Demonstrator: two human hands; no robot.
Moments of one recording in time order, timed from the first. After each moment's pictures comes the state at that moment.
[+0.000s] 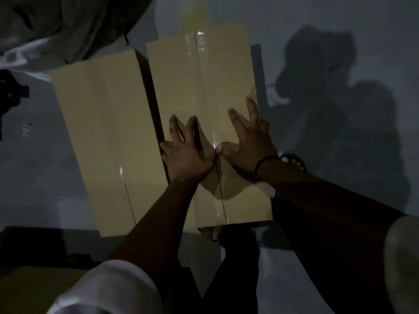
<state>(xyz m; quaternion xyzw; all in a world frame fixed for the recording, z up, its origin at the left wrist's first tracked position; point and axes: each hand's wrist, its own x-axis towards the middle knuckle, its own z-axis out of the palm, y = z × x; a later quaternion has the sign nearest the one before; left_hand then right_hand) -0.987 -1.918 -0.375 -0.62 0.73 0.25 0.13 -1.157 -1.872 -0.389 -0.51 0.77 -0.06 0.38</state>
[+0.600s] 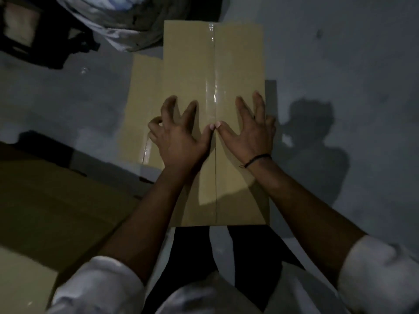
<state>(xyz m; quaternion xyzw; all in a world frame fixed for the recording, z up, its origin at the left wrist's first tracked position) -1.047 -1.866 0.001 -0.77 0.61 0.18 -0.07 -1.210 -1.873 -0.027 -0.57 0.76 -0.08 0.30</state>
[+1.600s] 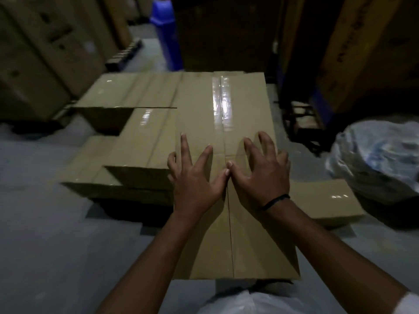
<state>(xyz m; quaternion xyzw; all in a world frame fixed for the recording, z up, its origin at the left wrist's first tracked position) -0.931 -1.293 0.321 -0.94 0.17 -0.12 -0.26 -0.980 -1.459 0.334 -0.95 0.18 -0.16 0.20</state>
